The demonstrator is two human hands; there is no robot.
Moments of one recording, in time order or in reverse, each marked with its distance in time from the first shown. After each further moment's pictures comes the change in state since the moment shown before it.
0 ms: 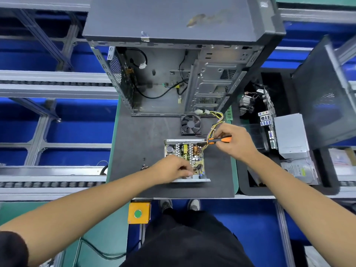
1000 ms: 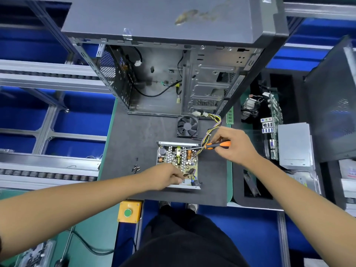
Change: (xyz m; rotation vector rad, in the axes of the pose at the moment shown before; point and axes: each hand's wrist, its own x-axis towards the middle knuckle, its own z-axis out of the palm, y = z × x) left_hand 0.009 -0.007 0.016 -0.028 -0.089 -0.205; right_hand 0.019 0.028 -0.017 0.005 -0.123 -0.140
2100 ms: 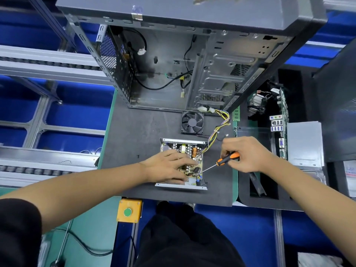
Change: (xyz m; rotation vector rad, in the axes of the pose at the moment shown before) left_hand 0.021 -0.045 -0.005 0.731 0.427 0.813; right_hand -0.009 0.013 -0.007 -0.312 -0.367 -0.160
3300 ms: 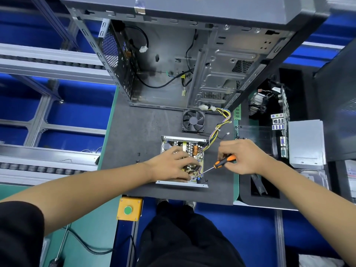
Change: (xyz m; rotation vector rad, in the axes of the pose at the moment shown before) left_hand 0.007 -0.001 0.023 0.149 0.037 0.071; right_hand -0.001 -0.006 0.015 -0.023 -0.043 0.003
